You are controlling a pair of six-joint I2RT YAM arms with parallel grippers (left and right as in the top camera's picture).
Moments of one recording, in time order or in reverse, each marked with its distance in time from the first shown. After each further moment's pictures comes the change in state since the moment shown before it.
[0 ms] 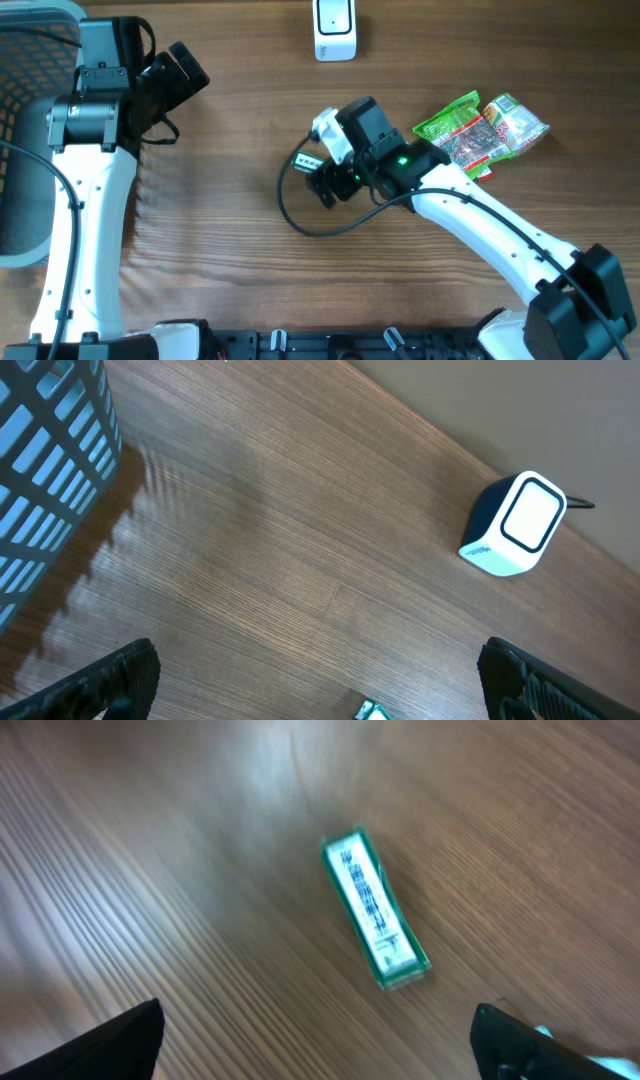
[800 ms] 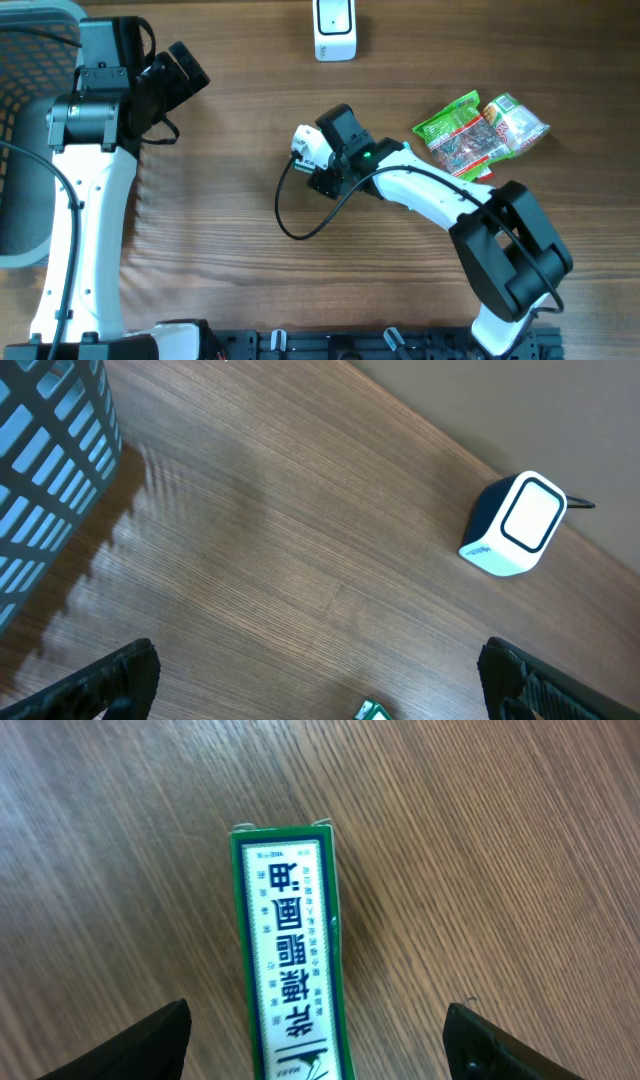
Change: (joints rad) left arm 0.000 0.000 0.000 0.000 0.000 0.000; right arm 0.001 0.298 -0.008 0.278 0.117 -0.364
